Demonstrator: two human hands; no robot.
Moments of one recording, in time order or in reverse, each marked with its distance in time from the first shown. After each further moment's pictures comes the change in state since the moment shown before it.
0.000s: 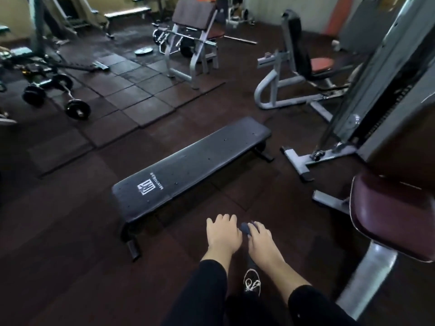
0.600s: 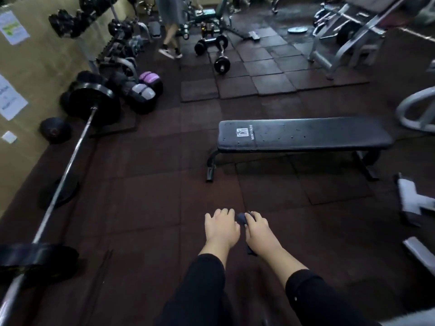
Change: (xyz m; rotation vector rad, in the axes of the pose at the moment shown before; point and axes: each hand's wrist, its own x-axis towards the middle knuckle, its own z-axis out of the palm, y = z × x) left_hand -0.269 0.041 0.108 -0.242 0.073 -0.693; right_hand -0.202 -0.032 0.027 -0.186 -0.367 -0.666
